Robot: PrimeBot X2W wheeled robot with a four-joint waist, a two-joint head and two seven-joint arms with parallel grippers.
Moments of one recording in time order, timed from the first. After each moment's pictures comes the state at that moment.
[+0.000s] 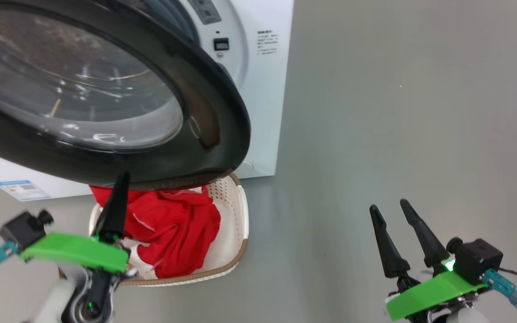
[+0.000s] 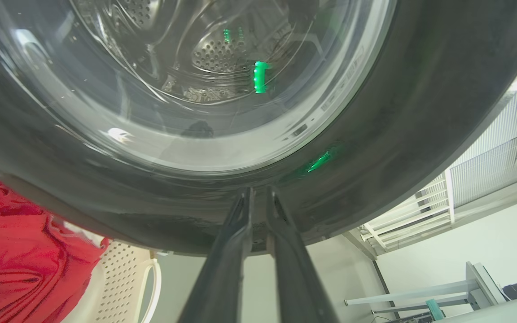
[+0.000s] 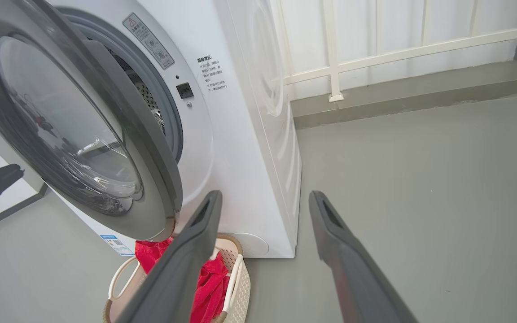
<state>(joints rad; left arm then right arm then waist) -0.44 0.32 -0.40 0.39 -1.37 -0.12 -0.25 -0.07 -0.05 0.13 0.20 0.43 0.12 -0.26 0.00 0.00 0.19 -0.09</state>
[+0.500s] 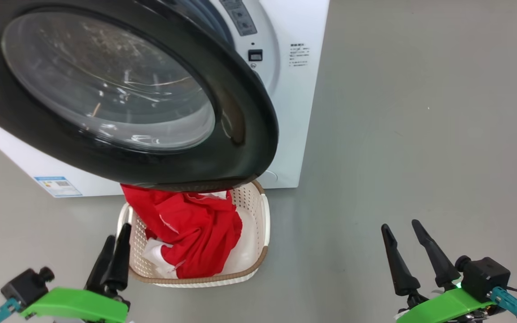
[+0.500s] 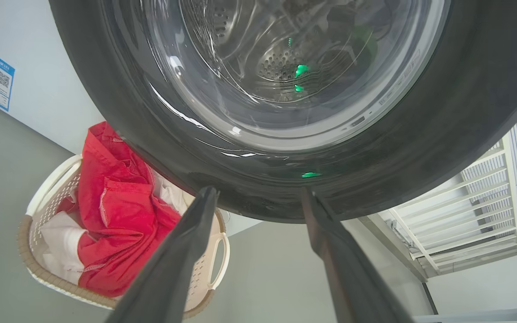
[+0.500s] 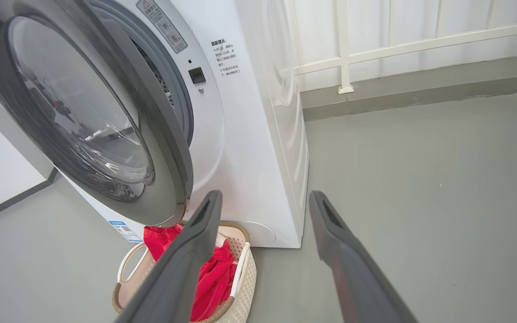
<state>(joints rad) -0.24 0.29 -0.31 0.40 -1.25 -0.12 -0.25 0.00 -0.05 0.10 0.21 0.40 0.12 -0.26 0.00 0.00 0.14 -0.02</state>
